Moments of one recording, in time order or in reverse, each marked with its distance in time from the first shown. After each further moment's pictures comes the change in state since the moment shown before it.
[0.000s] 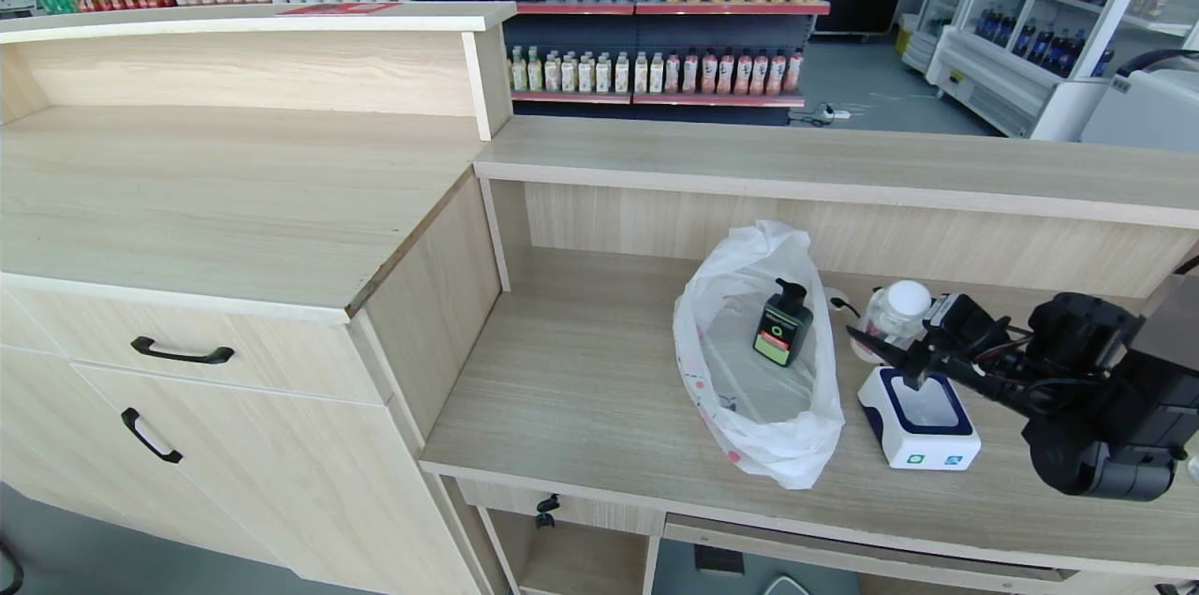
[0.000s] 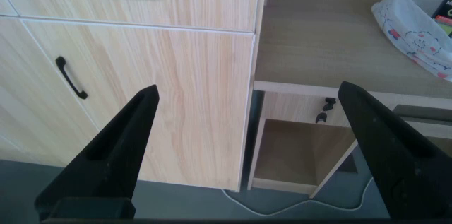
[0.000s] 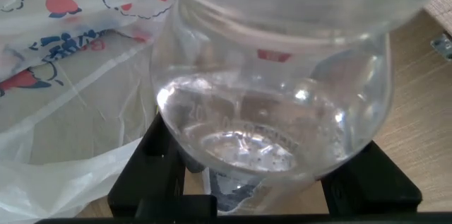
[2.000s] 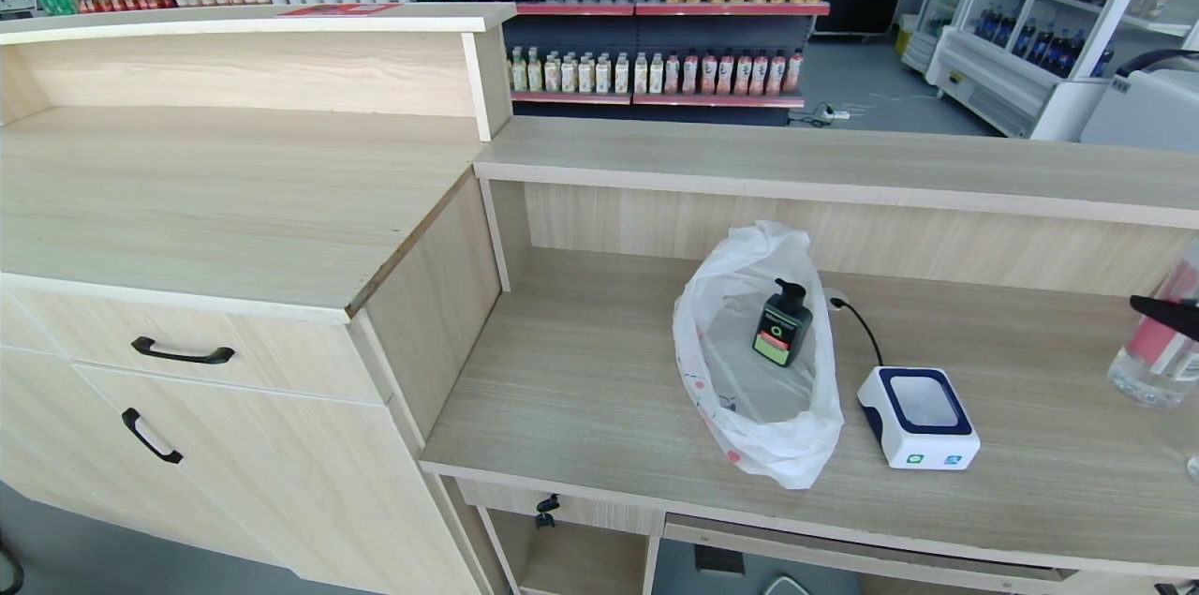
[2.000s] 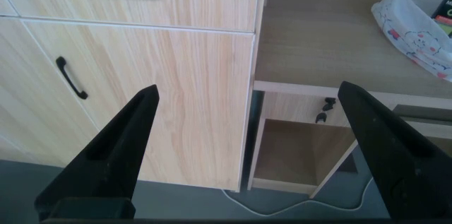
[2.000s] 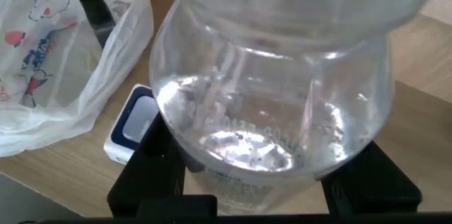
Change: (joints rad) left arm 0.000 0.000 0.000 0.000 0.000 0.000; right arm -0.553 -0.638 -0.060 1.038 0.074 0.258
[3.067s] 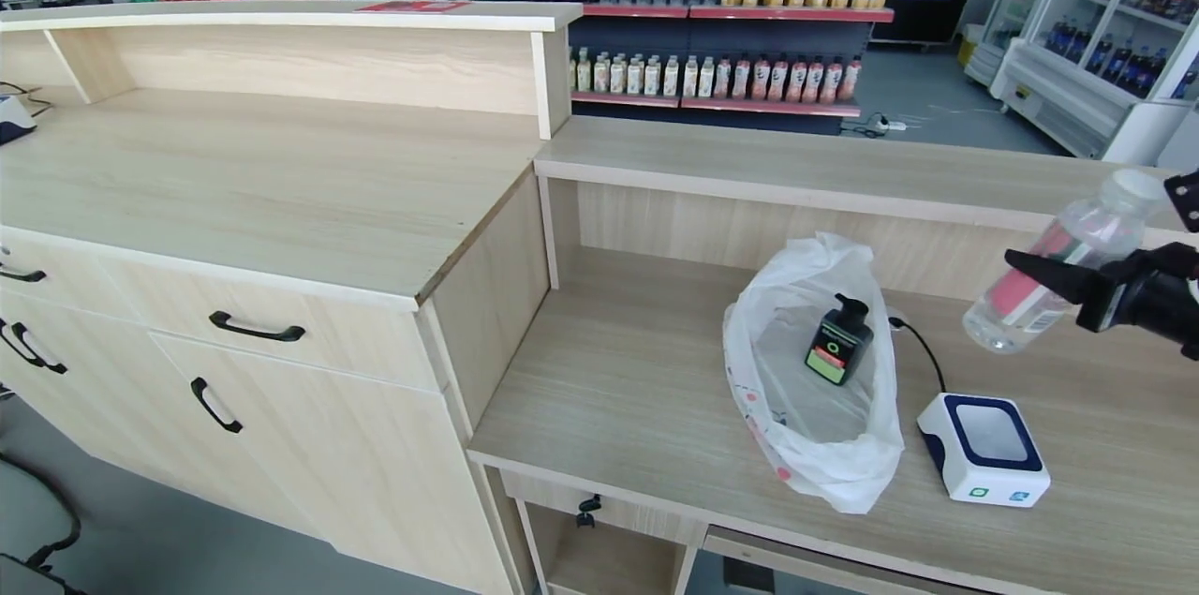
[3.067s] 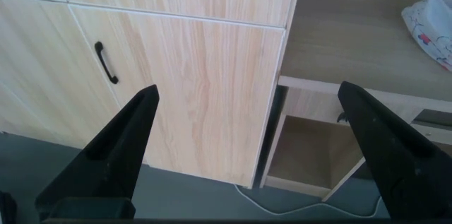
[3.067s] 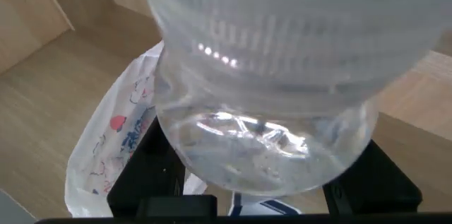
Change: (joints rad) left arm 0.000 0.000 0.000 0.000 0.000 0.000; right arm 0.389 0.003 0.148 -0.413 -0.231 0.285
